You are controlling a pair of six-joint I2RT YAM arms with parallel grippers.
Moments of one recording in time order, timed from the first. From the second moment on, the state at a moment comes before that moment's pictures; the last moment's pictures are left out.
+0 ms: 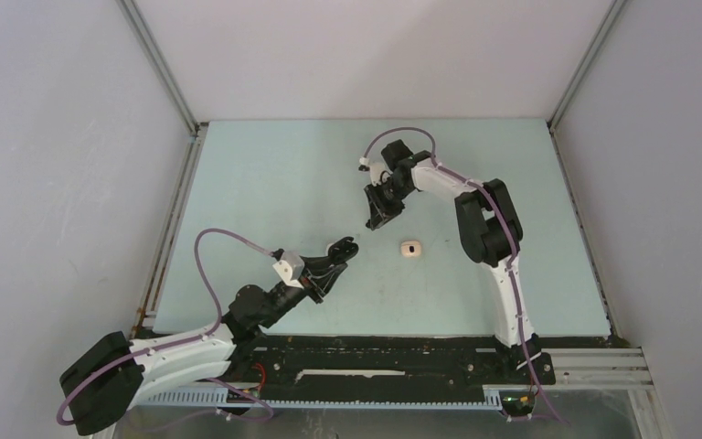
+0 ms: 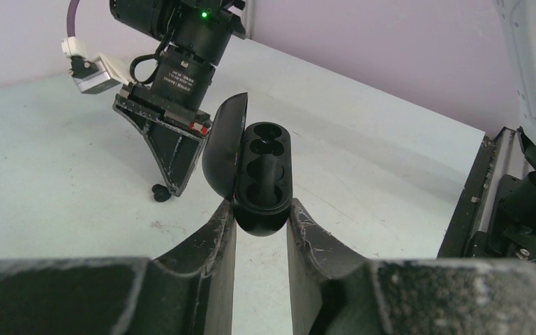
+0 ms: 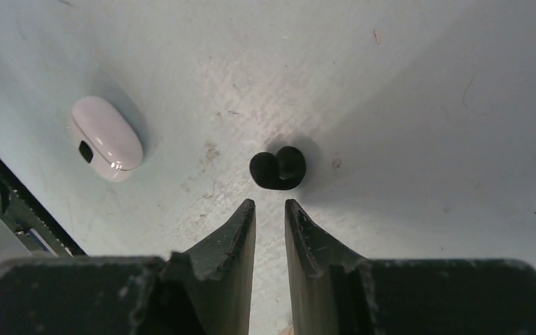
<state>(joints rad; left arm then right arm) -0.89 0.81 0.01 0.99 -0.02 -0.14 0.48 2.27 1.78 -0.75 -0.55 -0.03</state>
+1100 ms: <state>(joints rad) -0.89 0.83 0.01 0.98 -0.01 -0.13 0.52 2.31 1.85 -0.79 -0.48 -0.06</state>
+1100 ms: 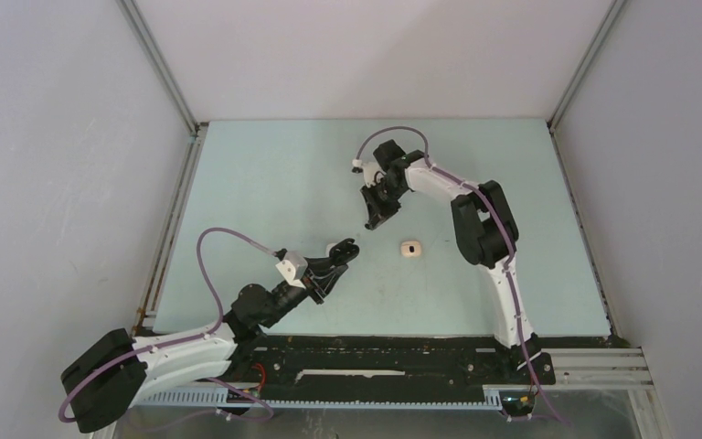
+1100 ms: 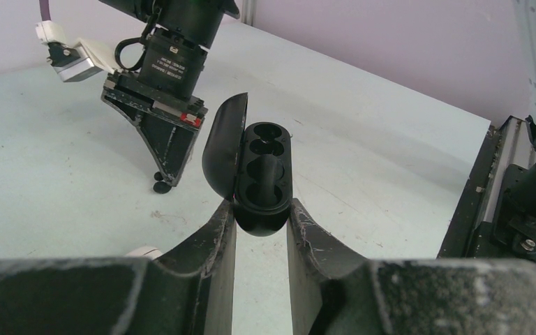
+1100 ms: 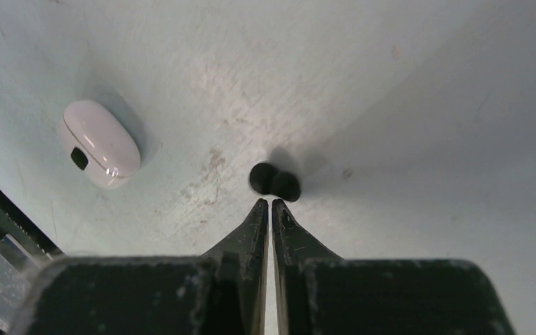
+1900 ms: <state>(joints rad) -0.89 0.79 0.01 0.98 -0.03 -0.13 0.49 1.78 1.26 -0.53 -0.64 -0.52</state>
